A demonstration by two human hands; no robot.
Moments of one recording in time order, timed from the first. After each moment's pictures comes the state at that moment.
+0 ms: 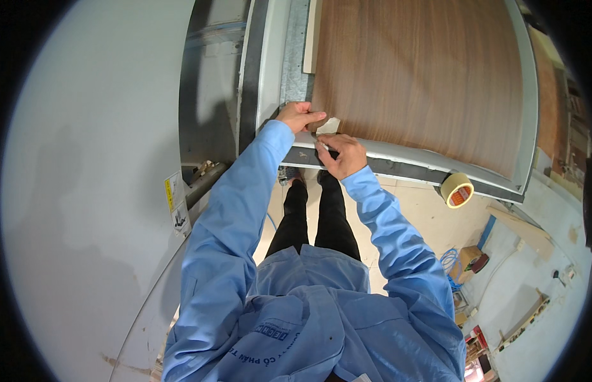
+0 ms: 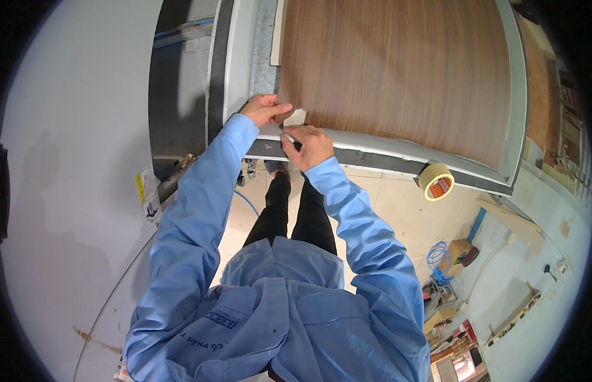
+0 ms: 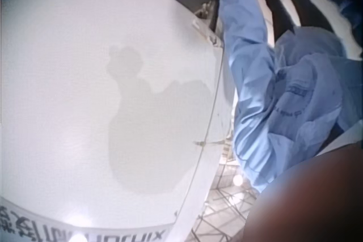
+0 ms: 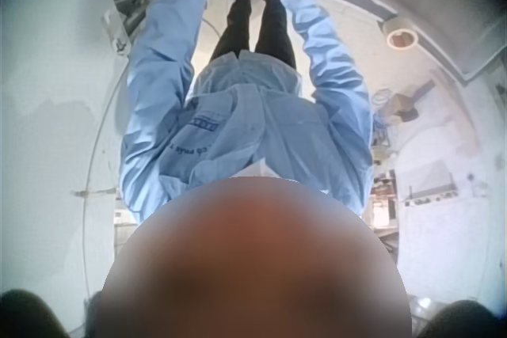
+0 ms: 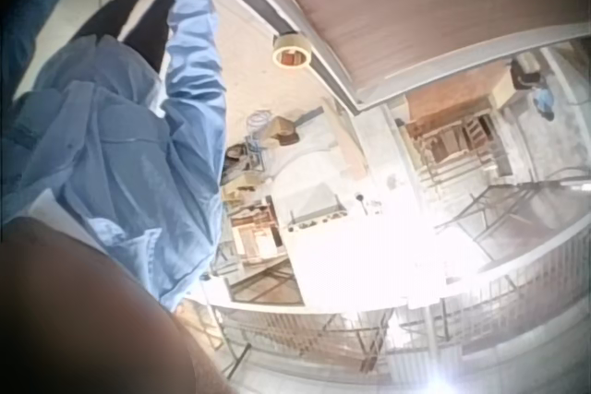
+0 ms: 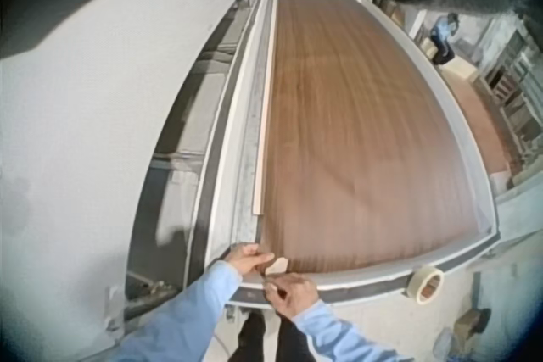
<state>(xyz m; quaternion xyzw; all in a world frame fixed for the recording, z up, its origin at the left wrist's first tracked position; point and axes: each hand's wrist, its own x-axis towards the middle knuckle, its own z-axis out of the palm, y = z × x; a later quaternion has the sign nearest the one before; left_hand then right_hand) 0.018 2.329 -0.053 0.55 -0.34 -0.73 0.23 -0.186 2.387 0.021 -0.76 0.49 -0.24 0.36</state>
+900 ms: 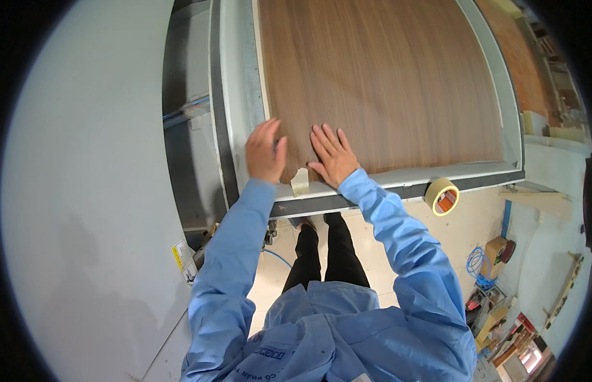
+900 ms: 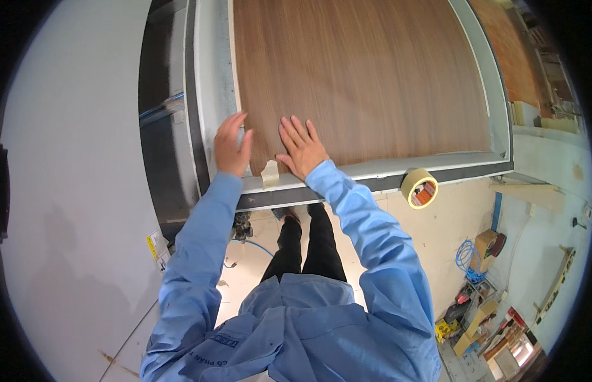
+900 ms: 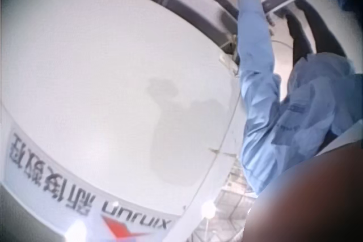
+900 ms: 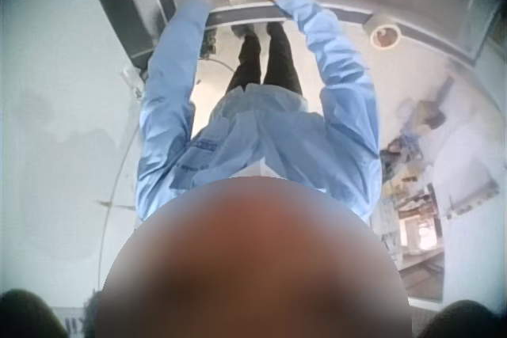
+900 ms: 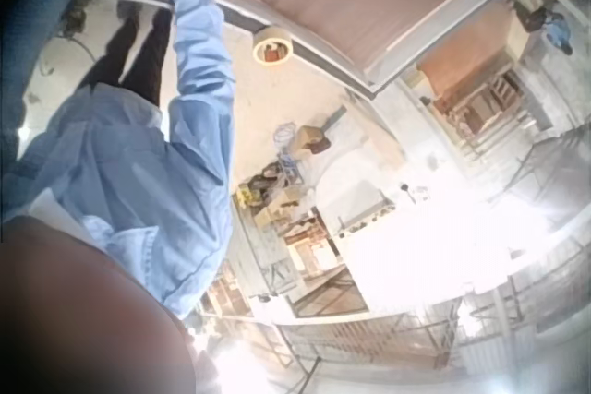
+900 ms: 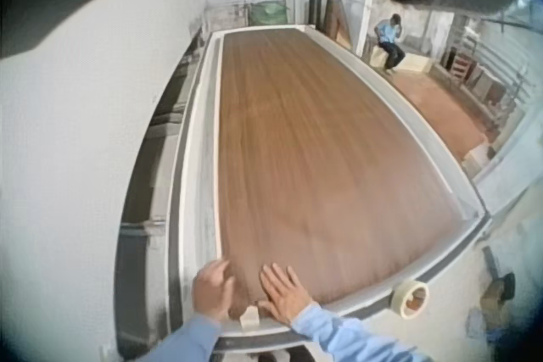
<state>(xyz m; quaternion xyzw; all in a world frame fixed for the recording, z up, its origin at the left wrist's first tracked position) -0.009 2.291 0.029 0.62 -0.71 -0.12 0.30 -0.242 2.303 0.005 -0.87 0.47 -0.11 0.11</state>
